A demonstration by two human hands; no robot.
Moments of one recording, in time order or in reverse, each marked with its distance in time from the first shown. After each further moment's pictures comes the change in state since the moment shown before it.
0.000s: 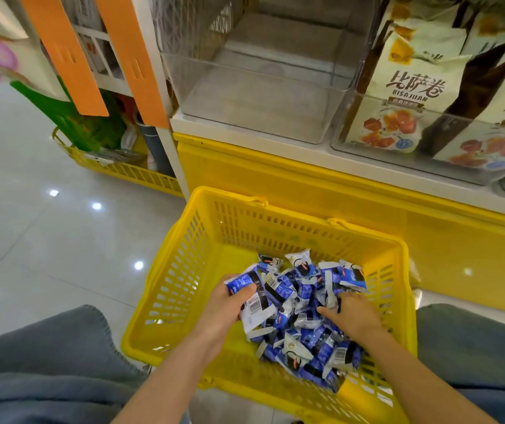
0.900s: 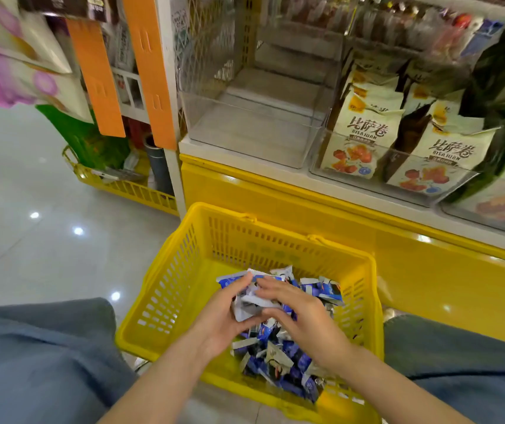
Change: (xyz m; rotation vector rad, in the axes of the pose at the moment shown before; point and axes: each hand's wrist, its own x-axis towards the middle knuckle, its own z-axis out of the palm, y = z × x) left_hand -0.032 0.011 0.011 -0.428 -0.278 -0.054; right_hand -0.133 -0.081 -0.090 0.572 0.282 -0.856
